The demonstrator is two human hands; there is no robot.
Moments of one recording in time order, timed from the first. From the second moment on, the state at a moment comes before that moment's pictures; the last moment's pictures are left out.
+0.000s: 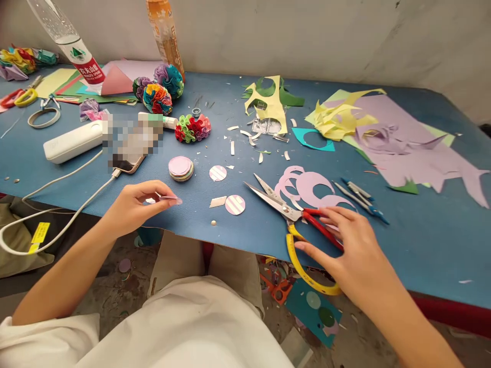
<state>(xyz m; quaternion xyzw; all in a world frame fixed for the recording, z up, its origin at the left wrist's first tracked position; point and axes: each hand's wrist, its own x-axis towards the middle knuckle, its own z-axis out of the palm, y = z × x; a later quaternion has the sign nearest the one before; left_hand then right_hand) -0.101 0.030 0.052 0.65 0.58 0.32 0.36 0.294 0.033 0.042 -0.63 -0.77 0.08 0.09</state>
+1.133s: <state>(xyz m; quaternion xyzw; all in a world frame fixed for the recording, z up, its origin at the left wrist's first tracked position) -0.032 -0.040 0.037 0.31 0.41 0.62 0.59 0.218 -0.009 0.036 -0.48 -0.59 0.51 0.41</state>
